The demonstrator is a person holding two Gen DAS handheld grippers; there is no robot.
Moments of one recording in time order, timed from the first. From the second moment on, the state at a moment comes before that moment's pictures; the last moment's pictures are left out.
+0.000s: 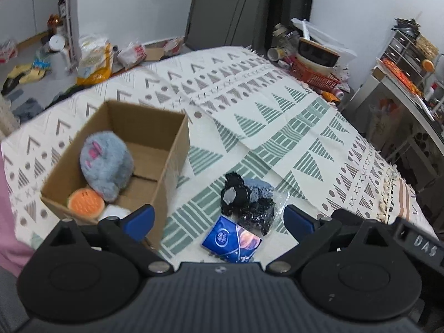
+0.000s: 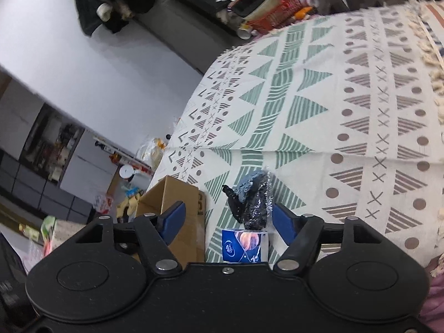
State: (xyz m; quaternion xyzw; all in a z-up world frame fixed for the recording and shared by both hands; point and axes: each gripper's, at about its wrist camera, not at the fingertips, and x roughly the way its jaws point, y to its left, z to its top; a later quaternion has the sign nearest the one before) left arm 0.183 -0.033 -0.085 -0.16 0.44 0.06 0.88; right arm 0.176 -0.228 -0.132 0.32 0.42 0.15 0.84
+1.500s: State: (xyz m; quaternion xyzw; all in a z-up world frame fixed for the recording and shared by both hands) left arm 0.235 -0.041 -0.204 -0.22 0.51 0.12 0.82; right arm 0.255 -0.202 -0.218 0.34 0.52 0.14 0.77
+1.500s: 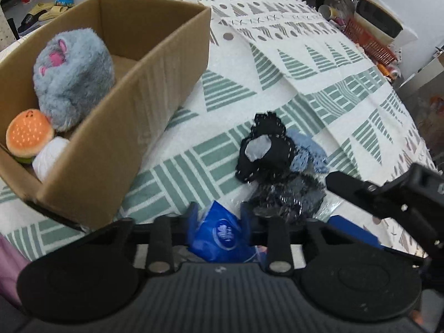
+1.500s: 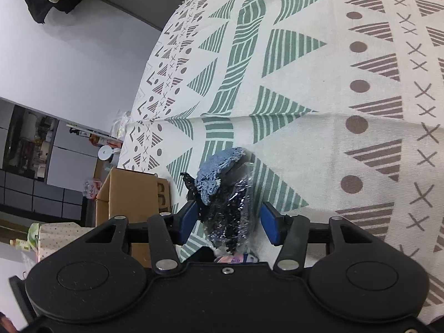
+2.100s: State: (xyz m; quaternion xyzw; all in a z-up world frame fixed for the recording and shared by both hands) left arm 0.233 -0.024 -0.194 -0.25 0.54 0.08 0.80; right arm 0.253 -0.189 -0.223 0.31 0.52 0.12 0.78
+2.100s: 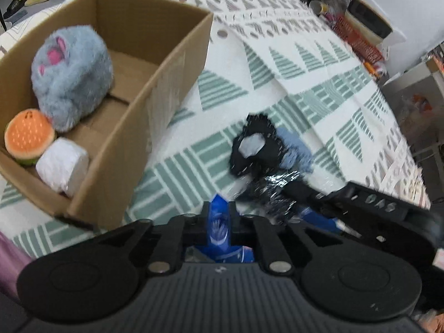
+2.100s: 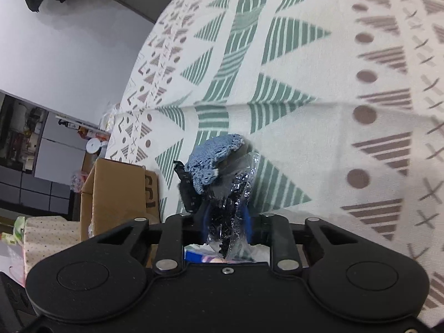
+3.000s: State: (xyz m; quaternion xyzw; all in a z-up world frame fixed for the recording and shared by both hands) left arm 0.238 -0.073 -0.215 -0.15 0.55 0.07 0.82; right arm 0.219 -0.236 -0.211 0.34 0.49 0.03 0.80
